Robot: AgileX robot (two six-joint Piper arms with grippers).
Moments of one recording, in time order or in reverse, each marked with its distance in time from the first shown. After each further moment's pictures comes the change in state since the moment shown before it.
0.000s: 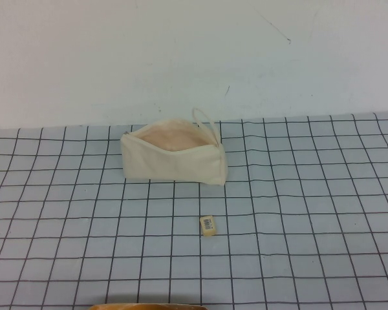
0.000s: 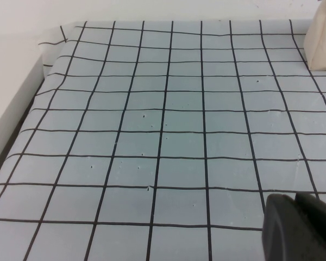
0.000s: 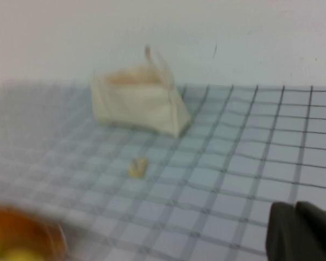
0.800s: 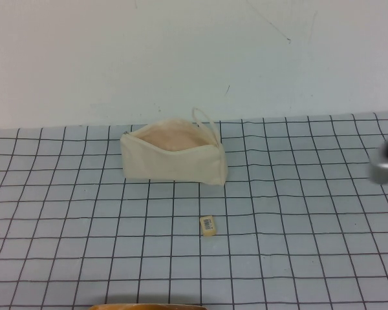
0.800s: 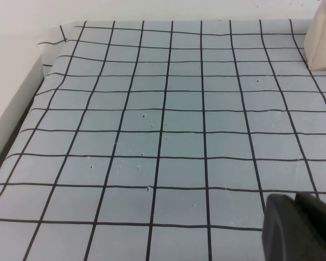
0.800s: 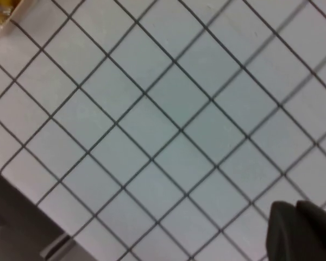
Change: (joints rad) right arm 0.364 1.205 -0.902 -0.677 0.621 0.150; left arm 0.000 0.000 0.000 0.000 0.000 0.000
